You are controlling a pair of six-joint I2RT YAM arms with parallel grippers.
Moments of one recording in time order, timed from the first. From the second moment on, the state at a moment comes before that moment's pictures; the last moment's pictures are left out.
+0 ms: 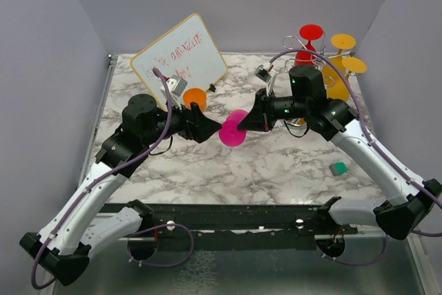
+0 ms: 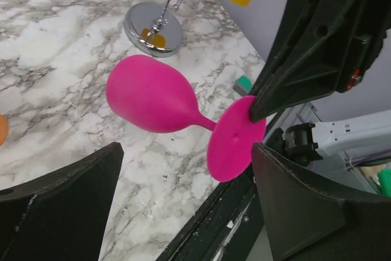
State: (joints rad) left arm -0.57 0.88 1.05 -0.38 0.37 -0.46; right arm 0.62 1.26 1.36 -0.57 -0.71 0.32
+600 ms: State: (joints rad) left arm -0.57 0.99 1.05 -0.34 0.78 -0.33; right arm 0.62 1.25 1.27 -0.38 -0.82 0.27
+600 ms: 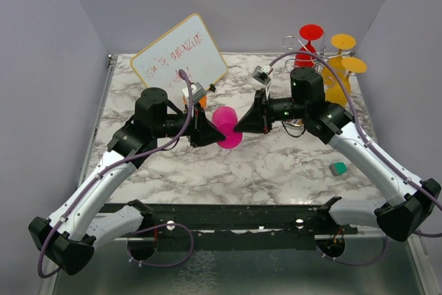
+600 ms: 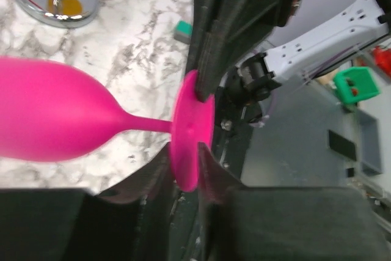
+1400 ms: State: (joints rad) left arm -0.57 0.90 0.97 -0.32 0.80 -0.31; right arm 0.69 1.09 0.93 -0.09 -0.88 0.42
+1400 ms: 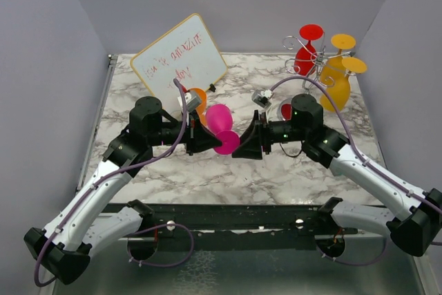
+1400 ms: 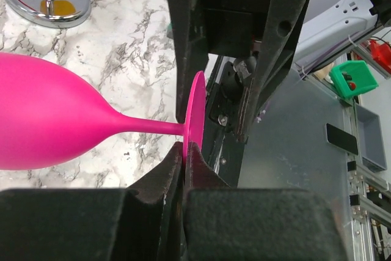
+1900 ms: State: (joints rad) left arm -0.57 0.88 0.96 -0.29 0.80 -0.32; right arm 0.77 1.13 0.93 0.09 -0.74 0.48
